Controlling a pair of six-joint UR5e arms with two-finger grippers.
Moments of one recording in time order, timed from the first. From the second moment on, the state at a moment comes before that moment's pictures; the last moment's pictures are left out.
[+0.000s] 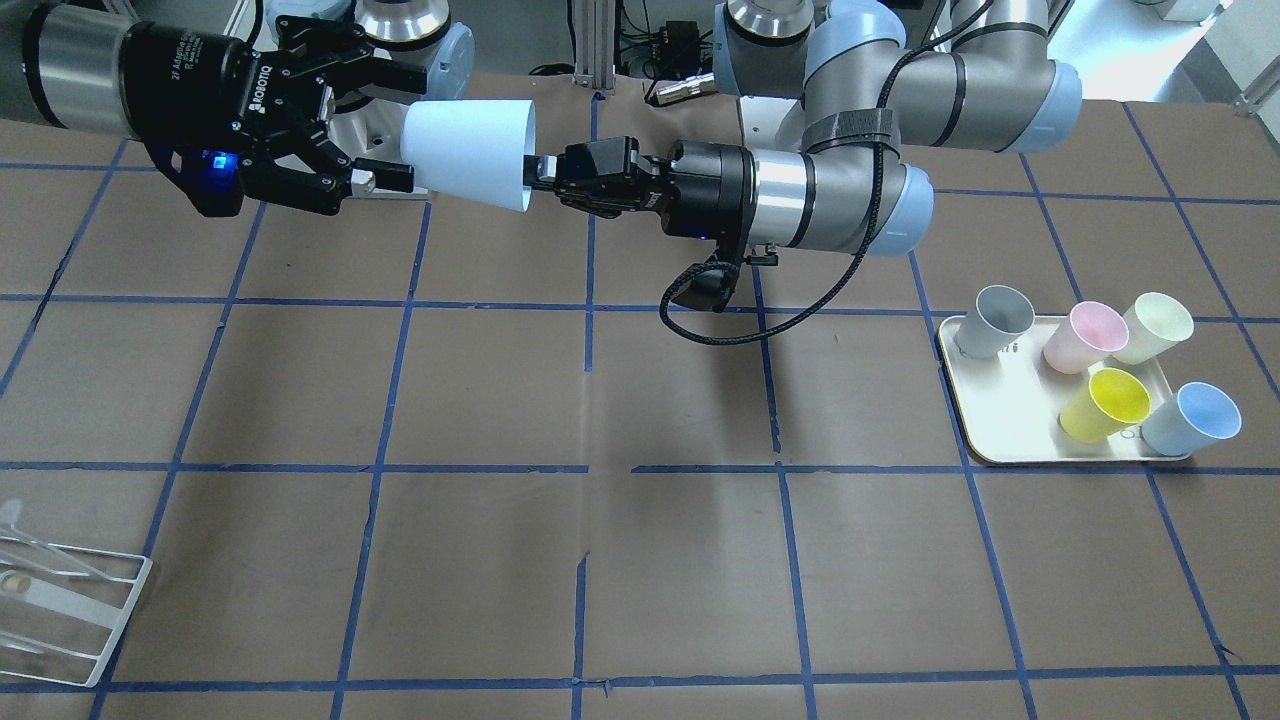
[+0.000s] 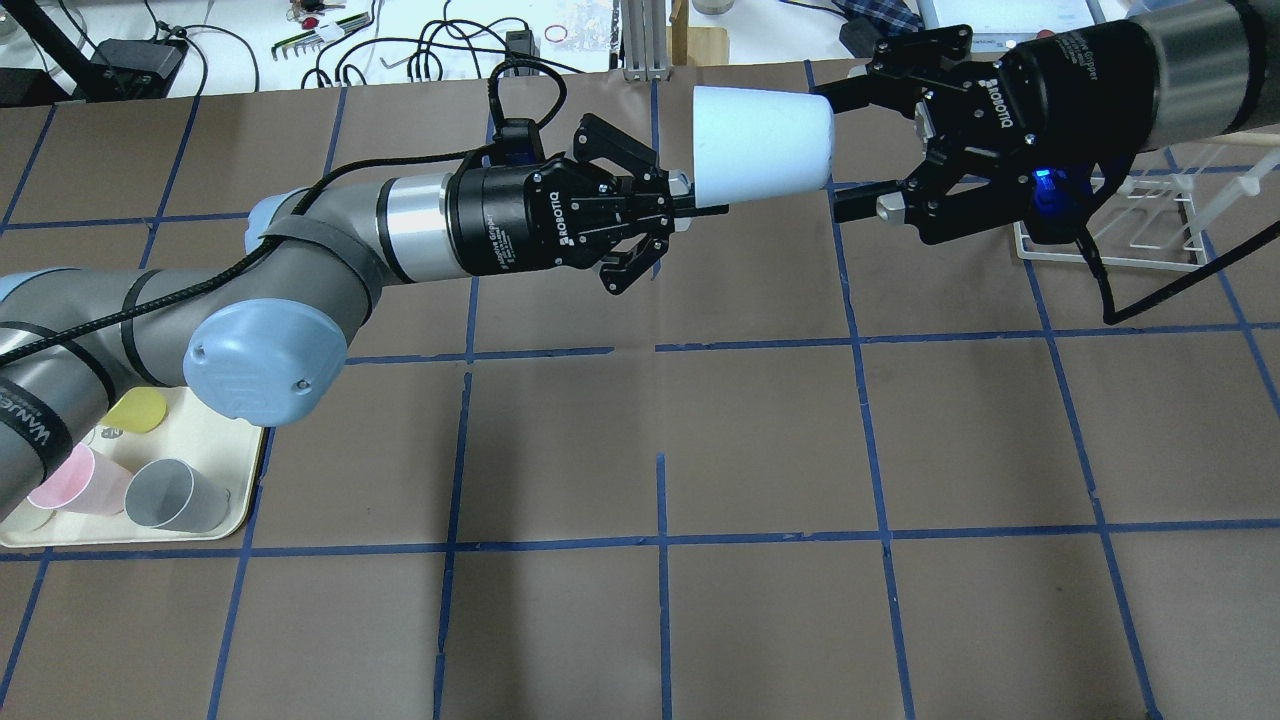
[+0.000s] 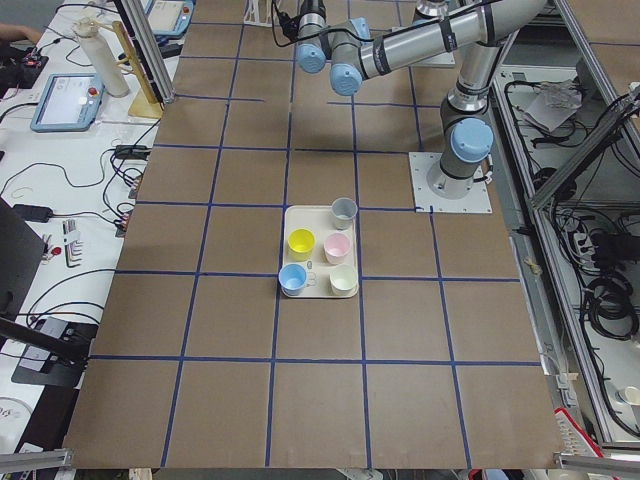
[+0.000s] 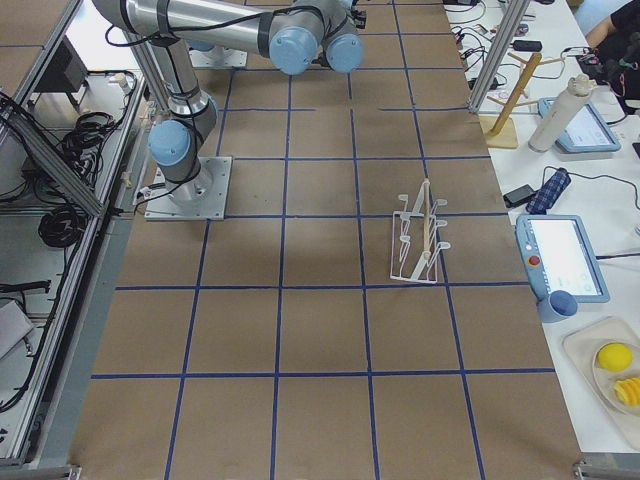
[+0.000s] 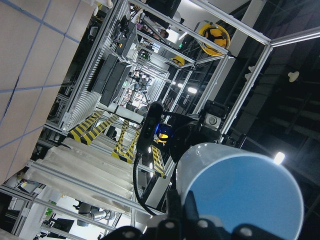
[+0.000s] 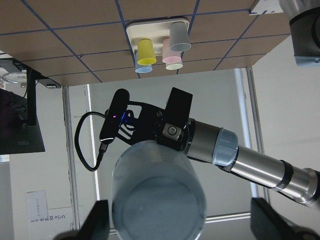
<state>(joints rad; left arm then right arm) -1.62 -1.66 -1.96 -1.48 -0.11 -0.09 1.29 -1.55 1.57 -0.63 -0.39 0.67</state>
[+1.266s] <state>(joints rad) -1.62 -1.66 -1.96 -1.48 -0.11 -0.09 1.32 -1.54 1.56 -0.66 -0.34 0.68</state>
